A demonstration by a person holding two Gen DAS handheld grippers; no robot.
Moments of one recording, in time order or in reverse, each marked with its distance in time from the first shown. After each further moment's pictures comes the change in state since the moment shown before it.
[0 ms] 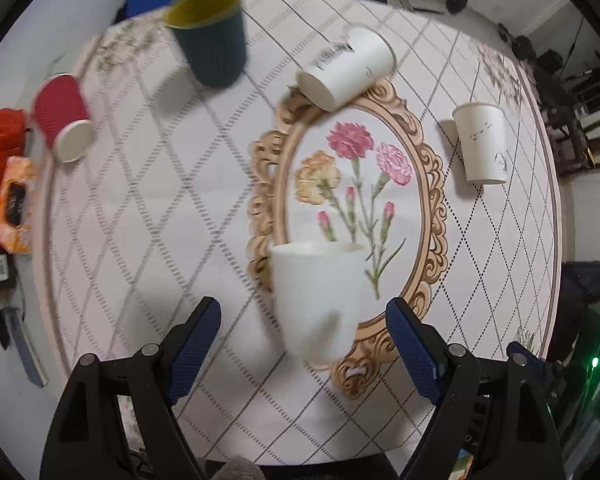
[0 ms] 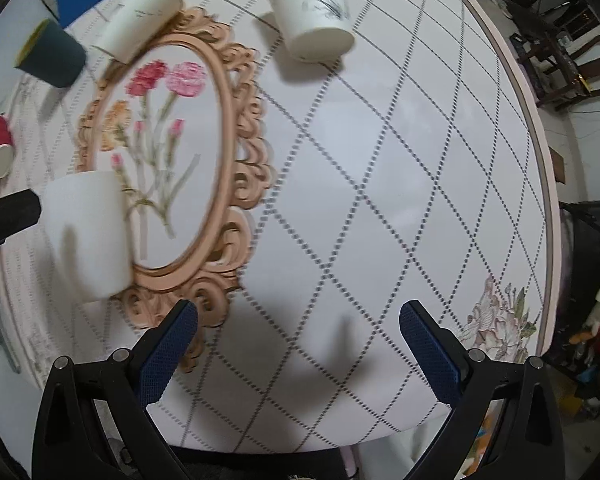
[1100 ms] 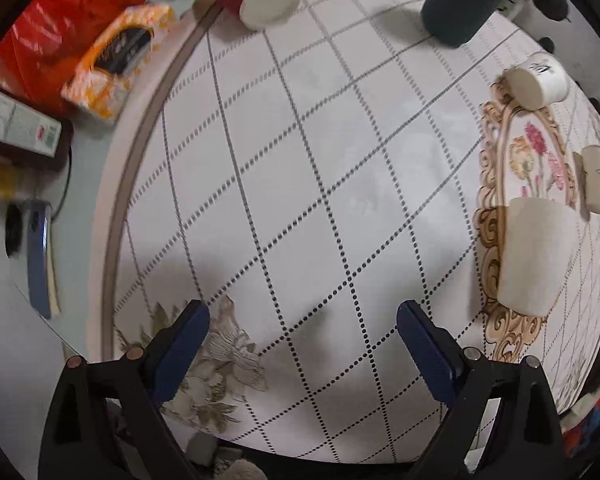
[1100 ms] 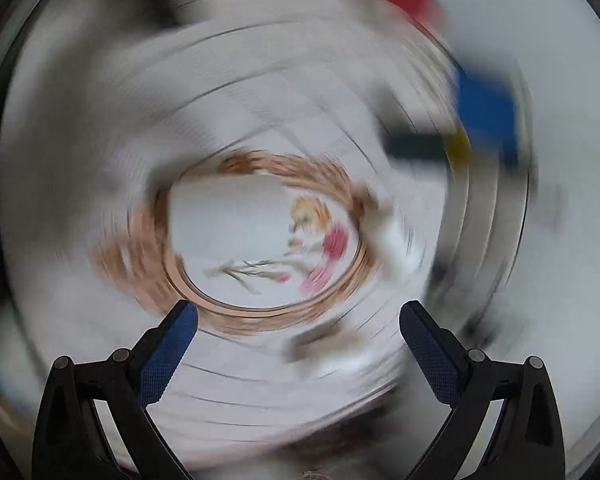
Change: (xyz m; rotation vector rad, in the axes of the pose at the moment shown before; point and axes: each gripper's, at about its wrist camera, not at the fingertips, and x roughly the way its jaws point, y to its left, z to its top) left arm 0.041 0.158 -0.079 -0.281 0.026 0.110; right arm 0.023 0.267 -0.057 -1.939 -0.272 -0.741
